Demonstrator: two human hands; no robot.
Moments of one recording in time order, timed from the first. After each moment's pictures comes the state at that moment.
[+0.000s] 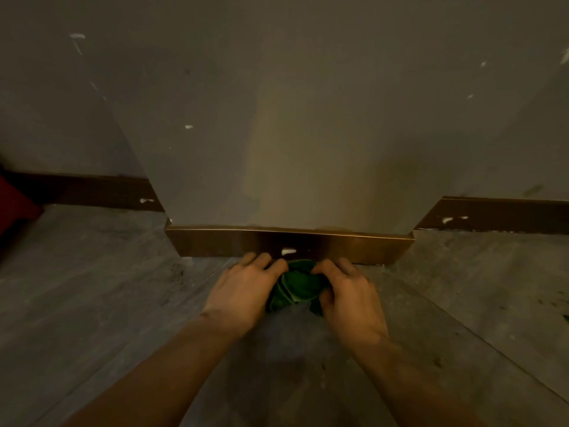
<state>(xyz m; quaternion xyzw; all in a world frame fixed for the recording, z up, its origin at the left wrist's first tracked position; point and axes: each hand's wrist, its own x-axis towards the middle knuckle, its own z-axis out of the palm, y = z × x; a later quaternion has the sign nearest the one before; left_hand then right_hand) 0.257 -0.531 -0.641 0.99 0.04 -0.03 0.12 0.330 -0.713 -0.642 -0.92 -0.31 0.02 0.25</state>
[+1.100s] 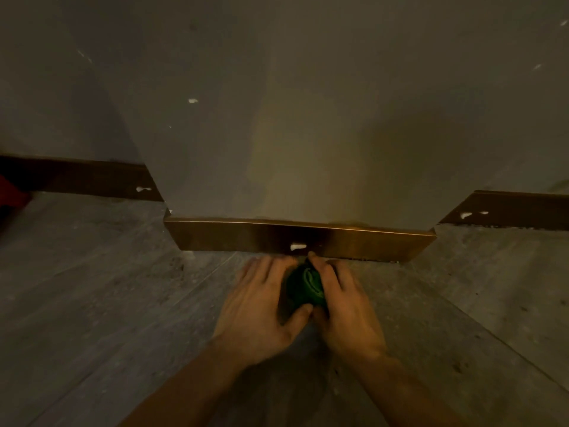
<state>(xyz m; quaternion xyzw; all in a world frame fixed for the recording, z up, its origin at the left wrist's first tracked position) 0.241 -0.542 -0.684 0.95 0.07 0.10 0.28 0.321 -0.699 -0.684 -0.91 -0.34 0.06 0.23</state>
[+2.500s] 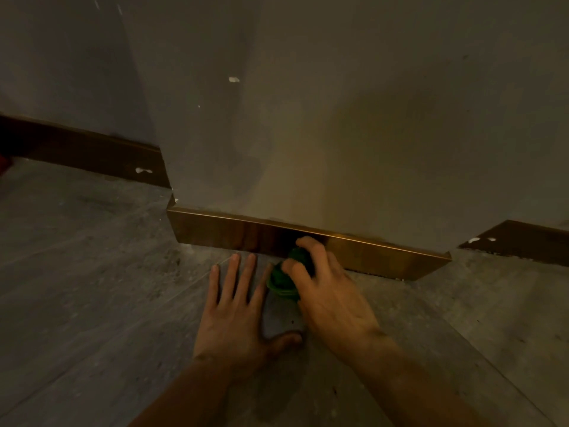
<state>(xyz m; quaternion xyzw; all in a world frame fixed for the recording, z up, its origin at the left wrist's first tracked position) 0.227 -0.524 -0.747 0.98 0.14 -0.02 0.13 0.338 -0.650 -0.661 -0.87 -0.48 0.02 0.08</state>
